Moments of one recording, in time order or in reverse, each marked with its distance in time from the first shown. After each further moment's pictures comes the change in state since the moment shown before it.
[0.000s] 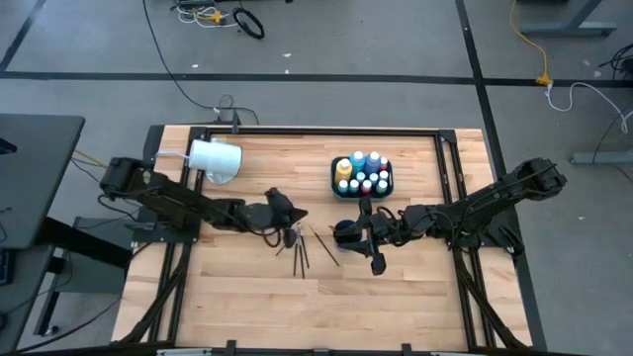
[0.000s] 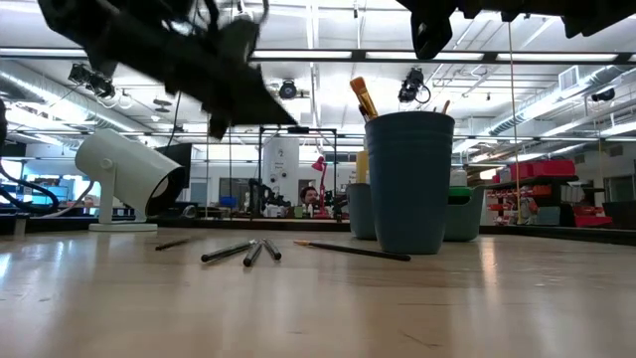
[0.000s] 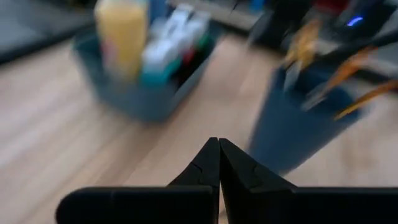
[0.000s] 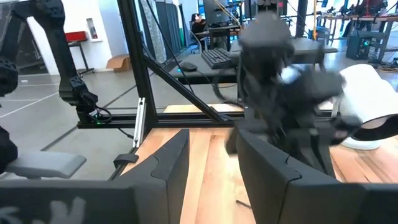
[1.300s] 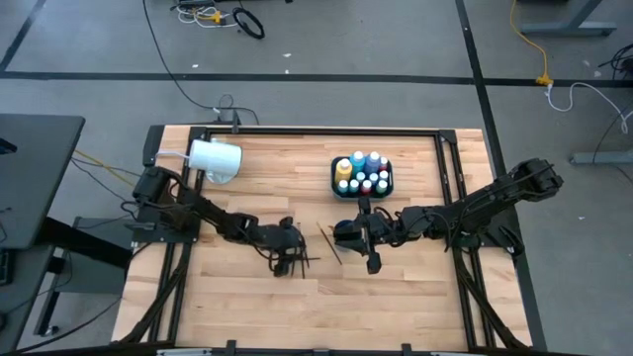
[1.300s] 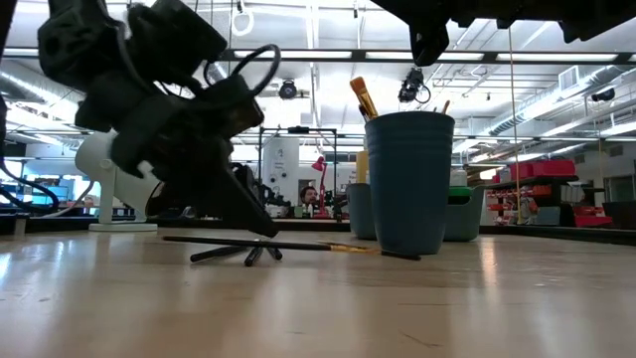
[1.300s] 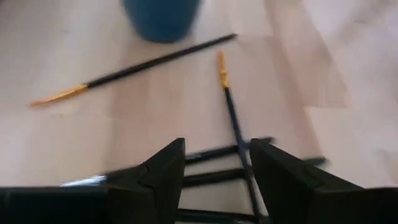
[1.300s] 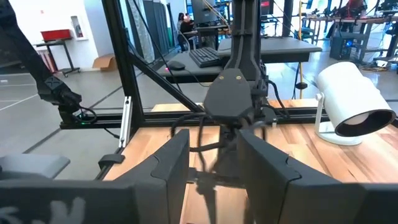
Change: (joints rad) left arm -0.086 0.292 0.002 0.076 0.375 0.176; right arm -0.001 0.035 0.000 0.031 0.051 -0.011
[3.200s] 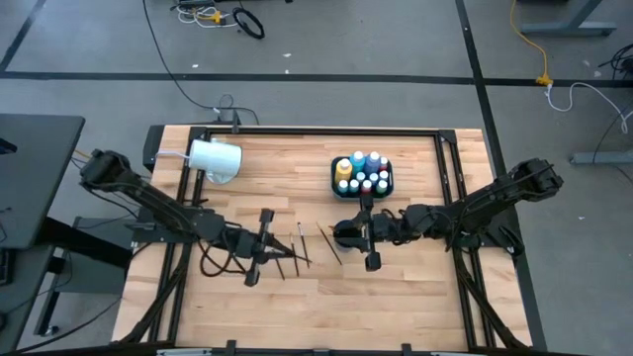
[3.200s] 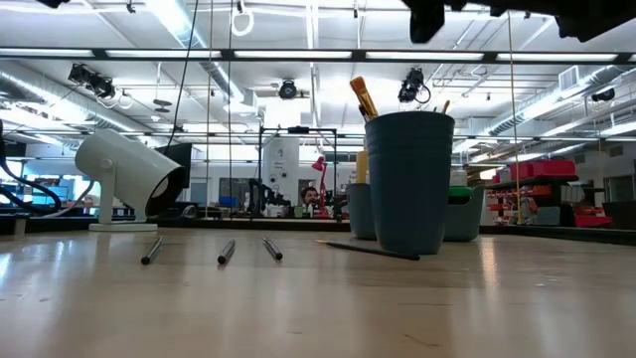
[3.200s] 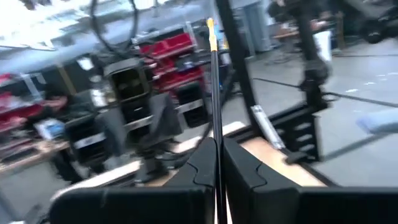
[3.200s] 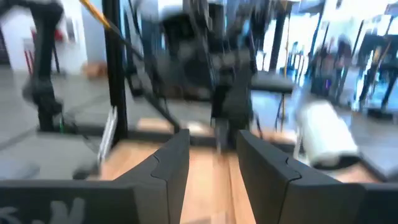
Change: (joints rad) left arm -0.193 -0.531 0.000 0.188 -0.157 0.546; right arm 0.000 0.004 0.000 0.098 0.025 -0.161
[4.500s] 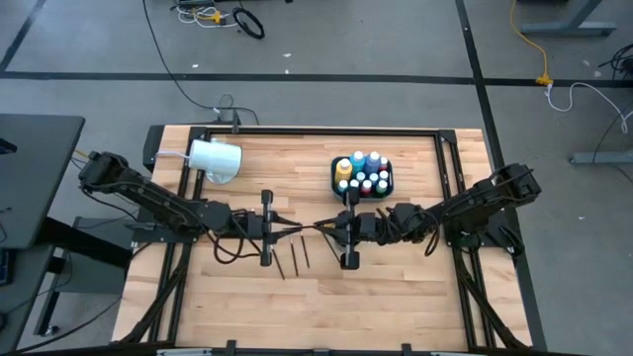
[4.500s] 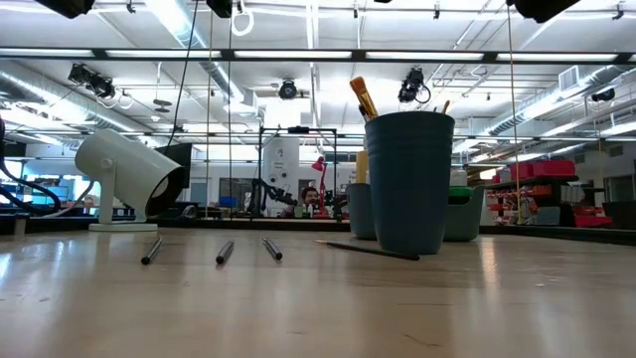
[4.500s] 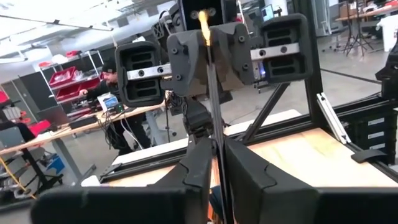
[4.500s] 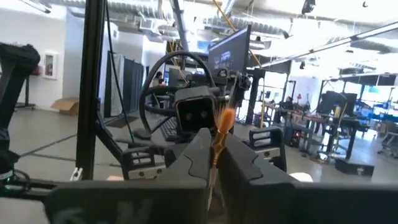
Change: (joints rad) left arm 0.110 0.003 0.000 -0.004 -0.119 -0.018; right arm -0.006 0.199 0.239 0.186 0.038 -0.147
